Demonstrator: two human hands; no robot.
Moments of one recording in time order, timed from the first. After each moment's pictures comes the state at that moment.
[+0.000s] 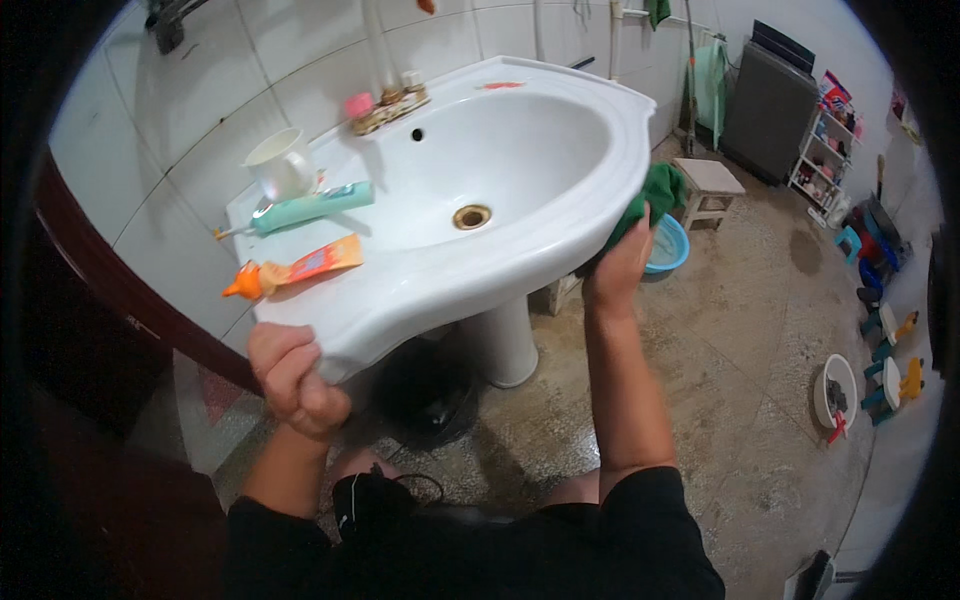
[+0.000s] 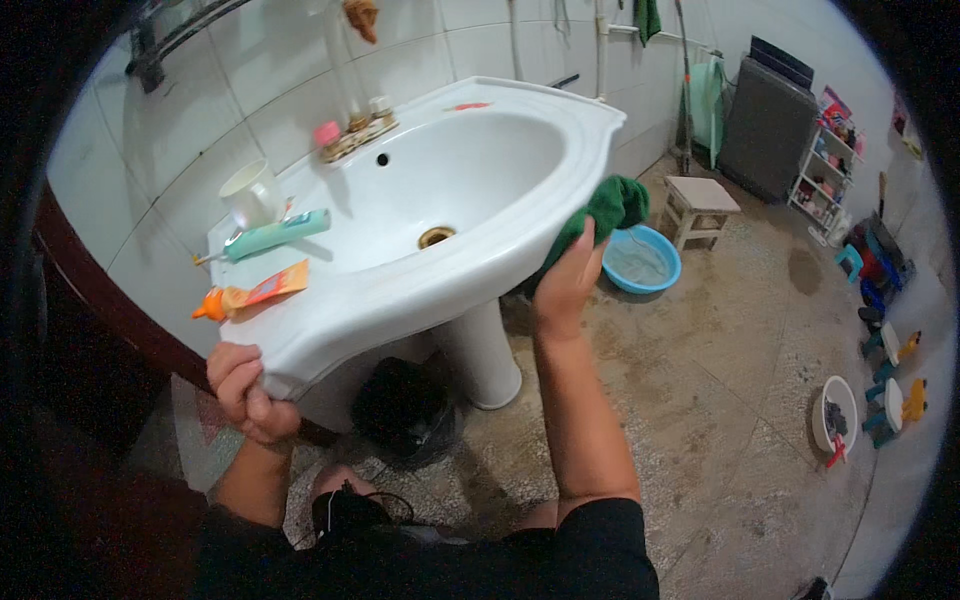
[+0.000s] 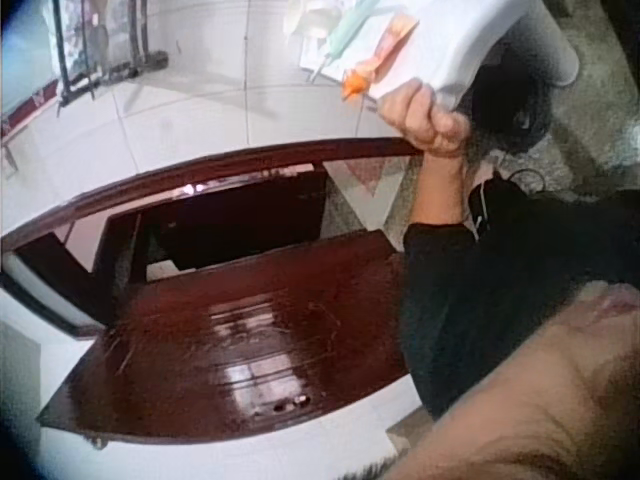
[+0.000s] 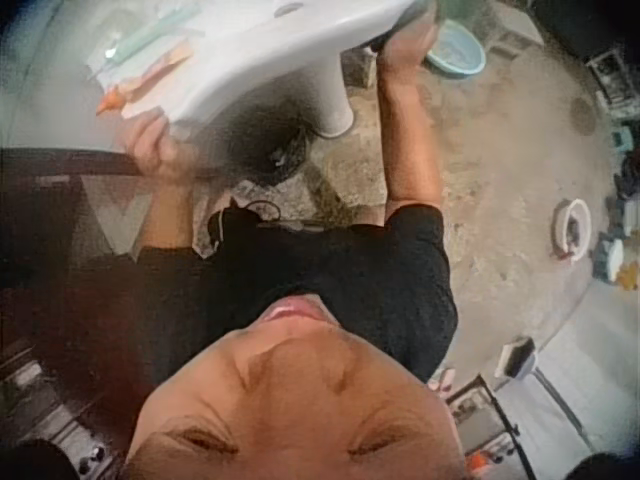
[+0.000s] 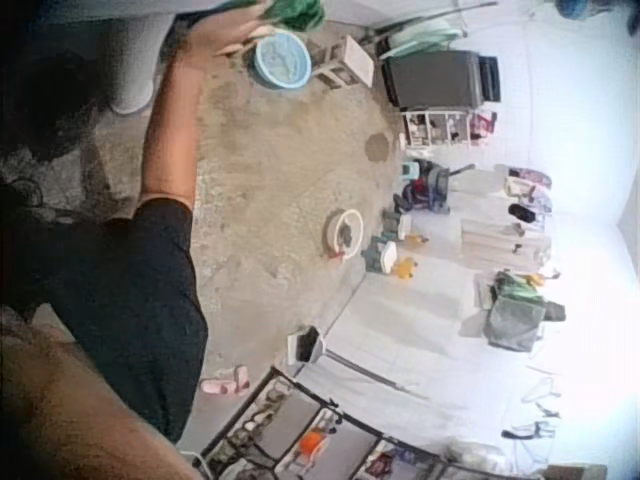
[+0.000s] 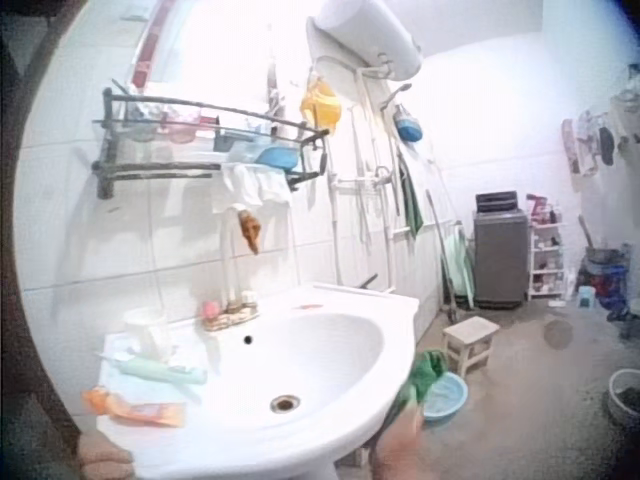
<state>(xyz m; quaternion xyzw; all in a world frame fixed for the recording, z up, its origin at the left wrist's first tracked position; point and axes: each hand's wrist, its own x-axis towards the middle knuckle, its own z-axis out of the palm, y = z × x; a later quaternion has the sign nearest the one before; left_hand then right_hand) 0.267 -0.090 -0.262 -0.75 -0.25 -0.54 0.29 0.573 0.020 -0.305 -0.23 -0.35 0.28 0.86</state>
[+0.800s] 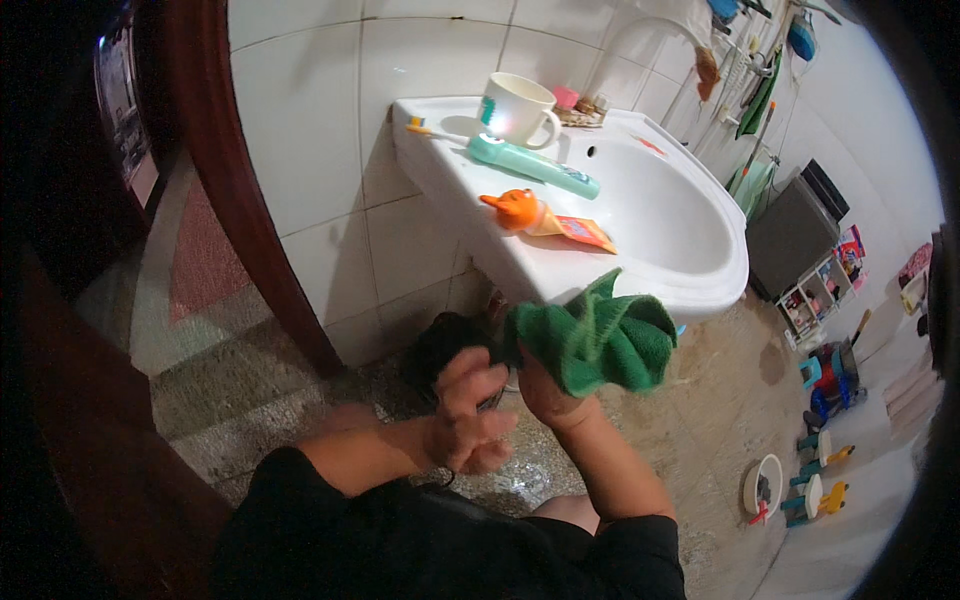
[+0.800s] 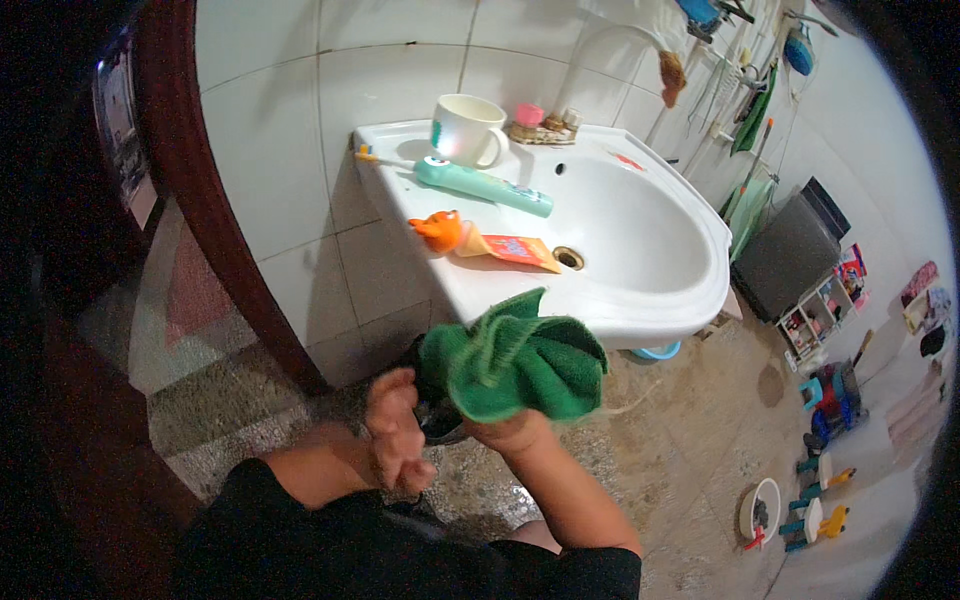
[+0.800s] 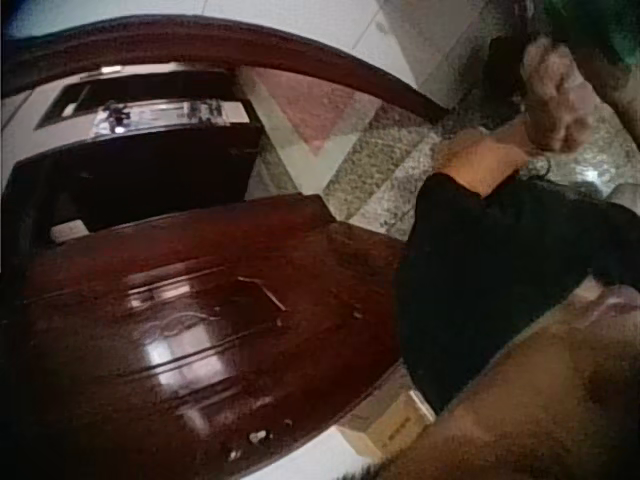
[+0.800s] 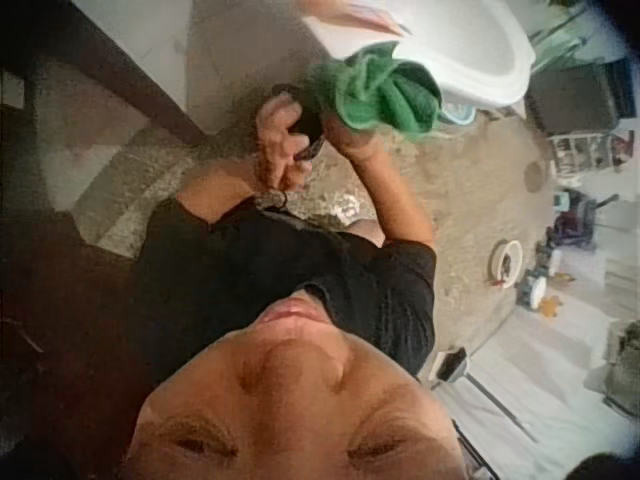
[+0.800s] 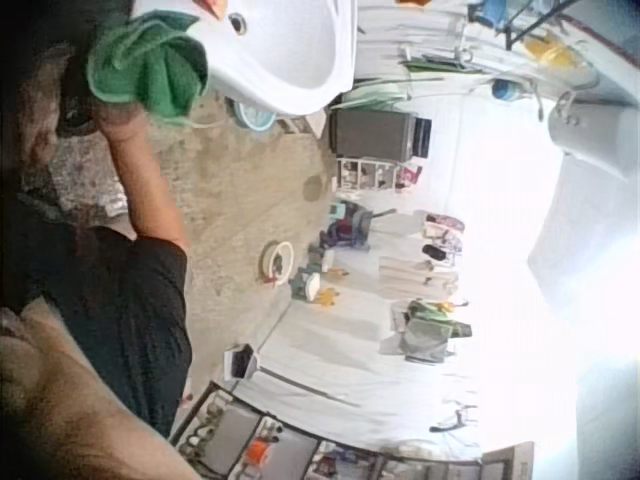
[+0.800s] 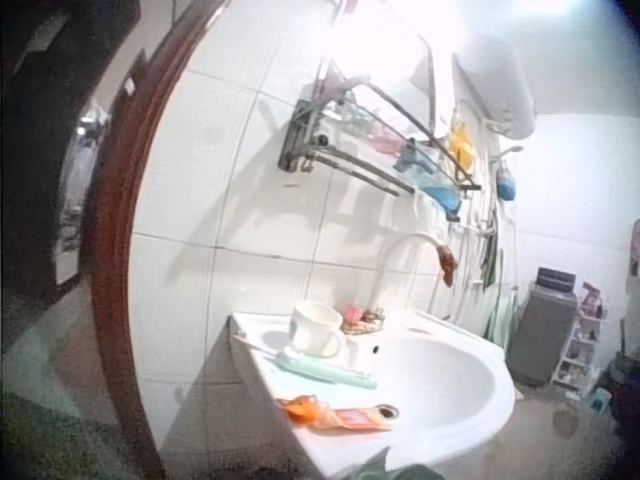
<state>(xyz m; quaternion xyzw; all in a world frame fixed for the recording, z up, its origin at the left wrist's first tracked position) 0.226 -0.141 -0.348 -0.71 -0.10 -0.70 0.04 0.376 -0.098 -0.319 -0.30 -0.85 -0.11 0.41</state>
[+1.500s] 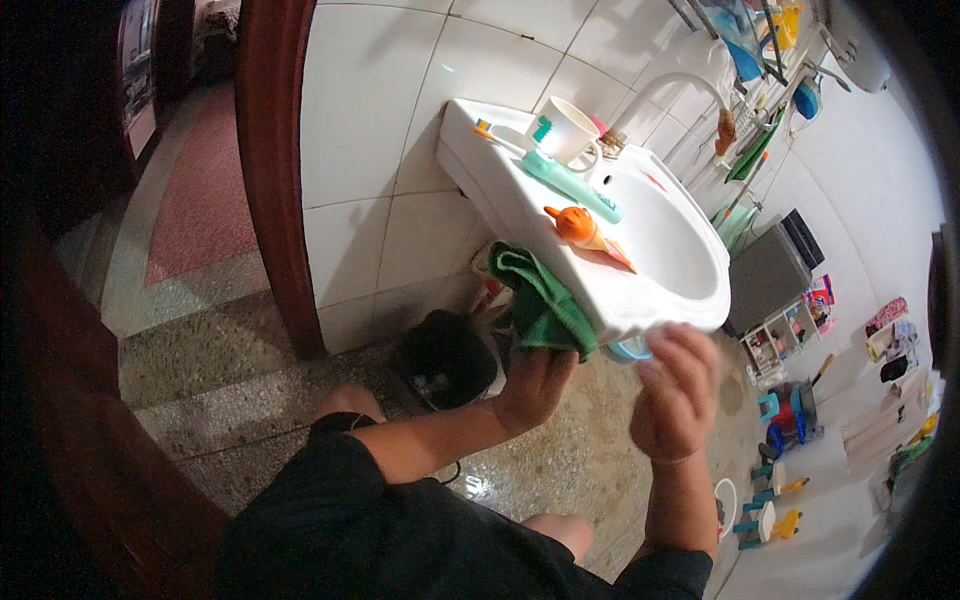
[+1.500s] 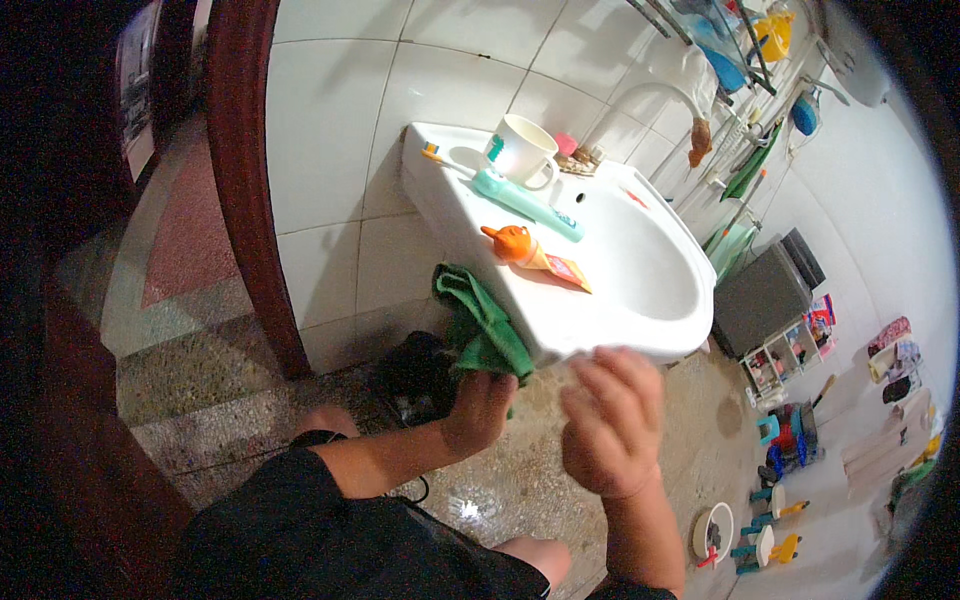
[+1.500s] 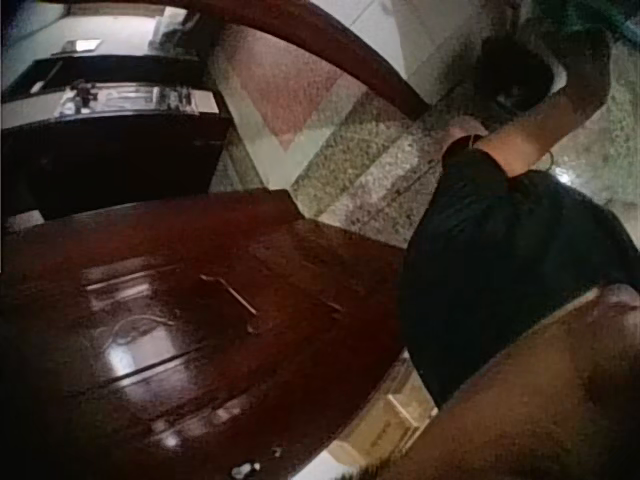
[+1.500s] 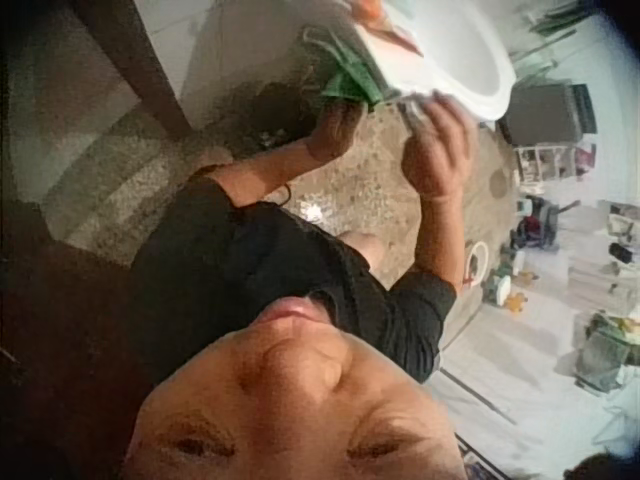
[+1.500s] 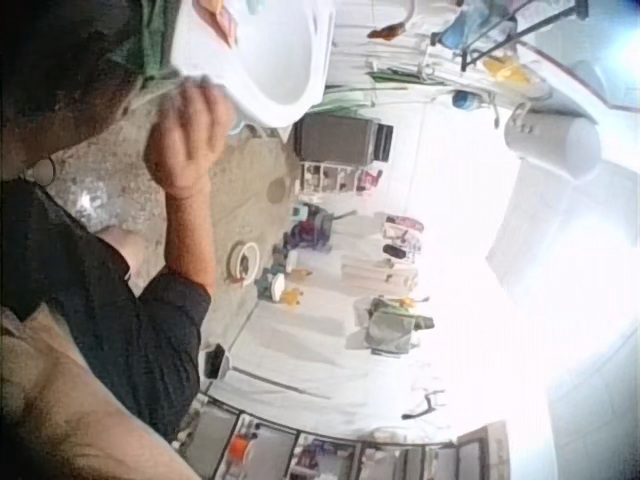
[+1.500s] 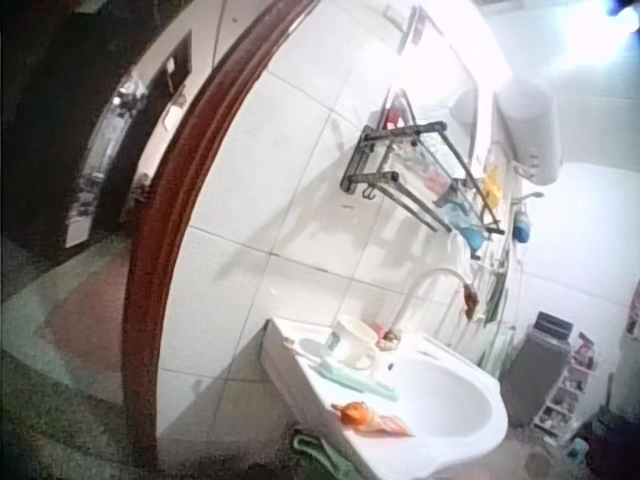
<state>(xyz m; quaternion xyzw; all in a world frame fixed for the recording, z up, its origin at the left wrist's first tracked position) 0.281 -0.116 -0.369 -0.67 -0.34 -0.66 -0.11 0.391 -0.163 -0.188 -0.19 -0.87 -0.28 0.36</state>
